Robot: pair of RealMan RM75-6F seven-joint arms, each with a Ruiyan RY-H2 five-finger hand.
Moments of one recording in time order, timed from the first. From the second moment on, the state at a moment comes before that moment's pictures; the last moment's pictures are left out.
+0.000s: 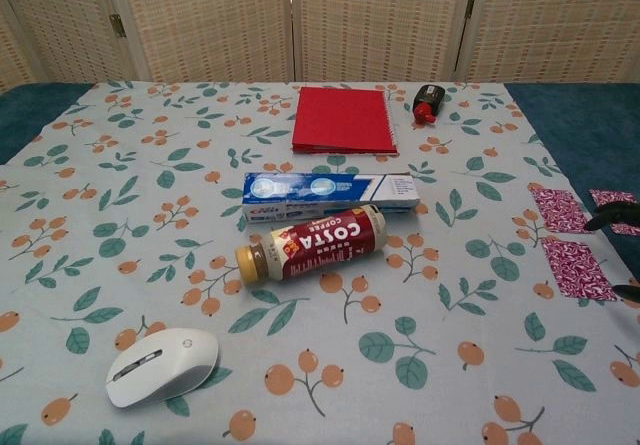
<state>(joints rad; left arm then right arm) -0.02 -1.16 0.02 -1.59 1.51 1.49 0.08 0.39 -1.34 0.02 -1.44 -1.21 0.90 -0.09</state>
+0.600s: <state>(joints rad) -0.01 -1.16 0.02 -1.57 1.51 1.49 0.05 0.42 -1.39 0.03 -1.41 -1.16 0.88 -0.16</state>
